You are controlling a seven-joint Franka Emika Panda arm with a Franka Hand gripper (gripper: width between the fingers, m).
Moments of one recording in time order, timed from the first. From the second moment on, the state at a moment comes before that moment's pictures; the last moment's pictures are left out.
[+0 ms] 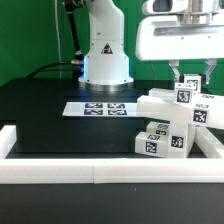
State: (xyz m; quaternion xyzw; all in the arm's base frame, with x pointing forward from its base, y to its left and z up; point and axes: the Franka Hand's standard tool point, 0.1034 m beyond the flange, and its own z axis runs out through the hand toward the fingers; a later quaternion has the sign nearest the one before) arm 0.527 0.124 0.117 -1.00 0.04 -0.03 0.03
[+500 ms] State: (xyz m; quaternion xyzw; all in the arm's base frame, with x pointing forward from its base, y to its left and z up) arm 0.527 0.125 0.118 -0.98 0.22 -0.03 0.04
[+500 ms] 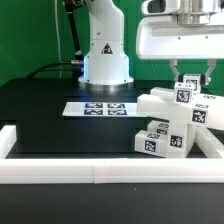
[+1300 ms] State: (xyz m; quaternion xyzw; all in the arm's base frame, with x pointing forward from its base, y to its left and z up) arm 0.527 0.127 0.118 -0.87 0.48 -0.01 0.05
